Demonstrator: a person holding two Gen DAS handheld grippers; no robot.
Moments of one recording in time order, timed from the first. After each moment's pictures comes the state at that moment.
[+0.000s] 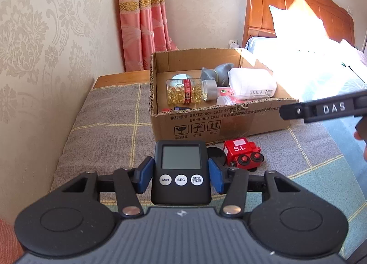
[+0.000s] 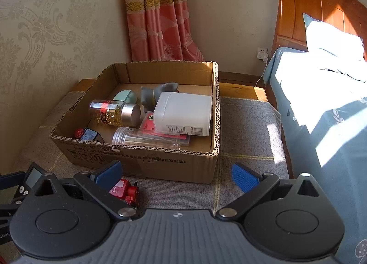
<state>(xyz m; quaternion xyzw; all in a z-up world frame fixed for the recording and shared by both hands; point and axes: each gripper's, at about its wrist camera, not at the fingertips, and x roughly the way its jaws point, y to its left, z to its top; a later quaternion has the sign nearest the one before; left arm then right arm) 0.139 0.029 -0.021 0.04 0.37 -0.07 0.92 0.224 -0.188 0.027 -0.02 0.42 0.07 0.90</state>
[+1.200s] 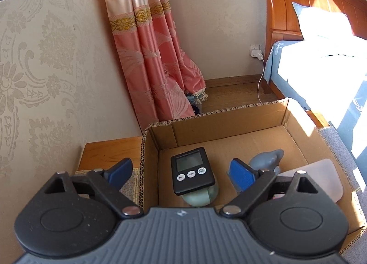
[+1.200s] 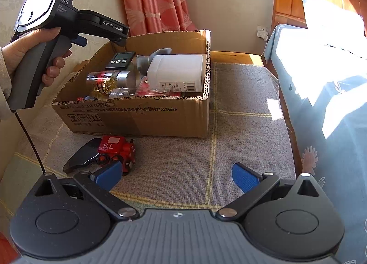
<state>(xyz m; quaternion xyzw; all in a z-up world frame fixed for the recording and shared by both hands) 0.353 -0.019 -0.003 0.09 0.37 -0.02 0.93 0.195 -0.210 0.005 0.01 0.46 0.08 0.89</state>
